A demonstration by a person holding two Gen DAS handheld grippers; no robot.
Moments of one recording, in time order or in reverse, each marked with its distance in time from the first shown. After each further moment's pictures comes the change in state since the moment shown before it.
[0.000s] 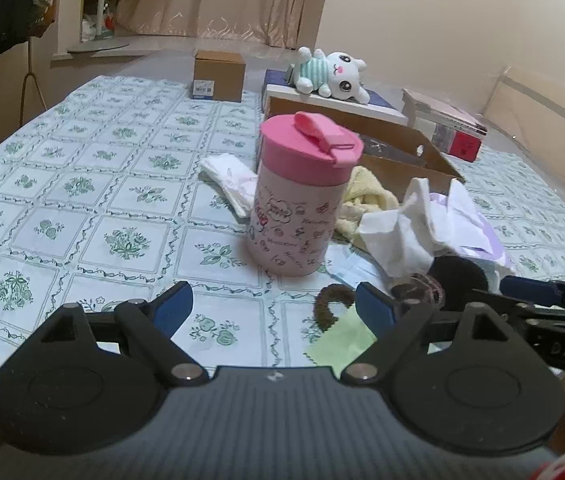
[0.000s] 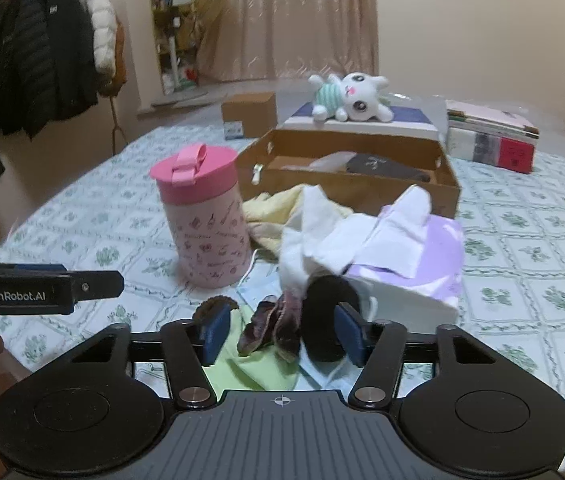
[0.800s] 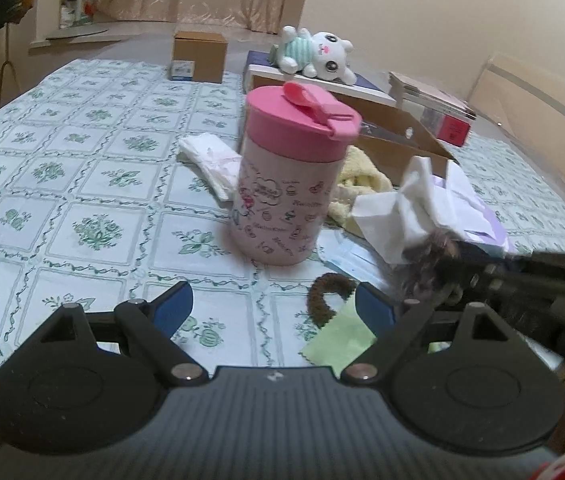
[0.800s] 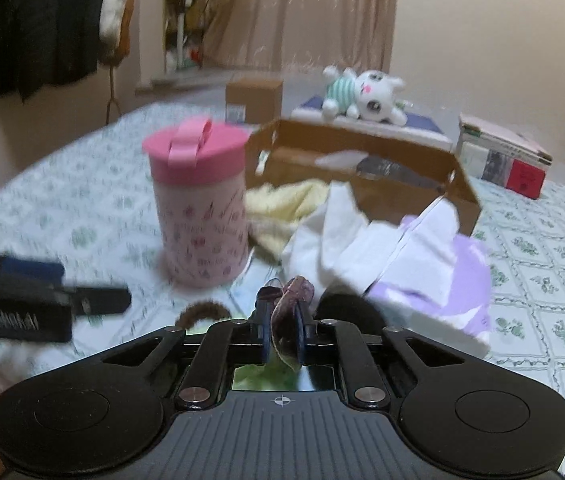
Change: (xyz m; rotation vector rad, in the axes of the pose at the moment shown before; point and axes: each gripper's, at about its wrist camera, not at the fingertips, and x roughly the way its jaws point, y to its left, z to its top) left arm 0.028 -0.001 -0.005 0.019 0.039 -0.072; right arm 0.039 0.014 0.006 -0.087 -0.004 -0.054
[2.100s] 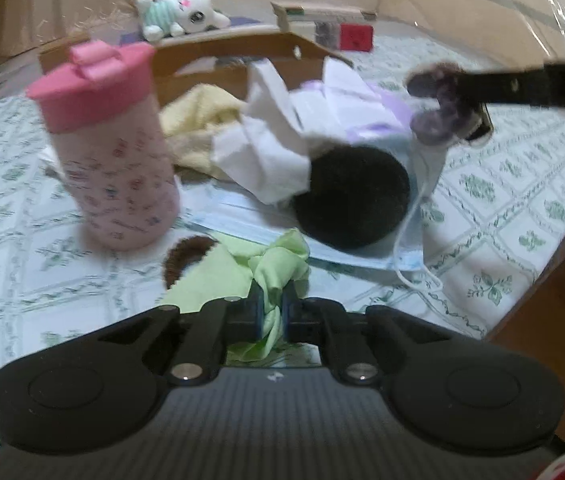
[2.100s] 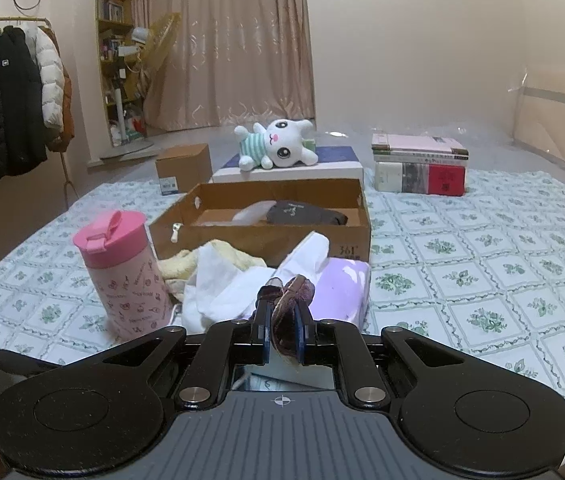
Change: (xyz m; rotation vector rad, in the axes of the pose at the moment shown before) left arm 0.043 -0.084 -0.022 0.323 0.118 -0.108; right arm -0.074 -0.080 -0.001 0.182 -0.138 -0.076
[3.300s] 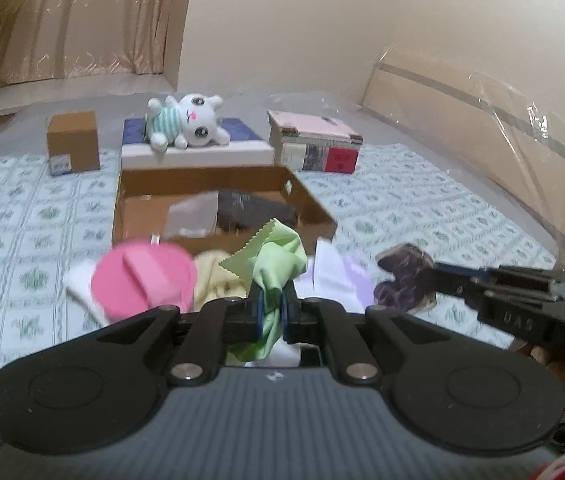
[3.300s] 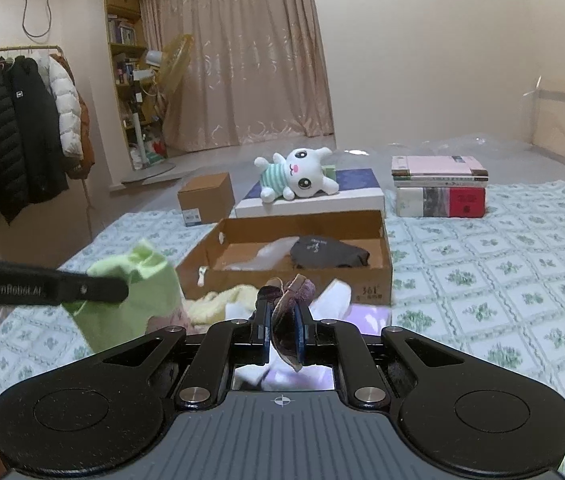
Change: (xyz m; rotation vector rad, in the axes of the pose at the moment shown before) left arm -0.083 0.044 0.119 -0.087 -0.204 -0.124; right arm -0.005 -0.004 0.050 0.036 -0.034 0.086
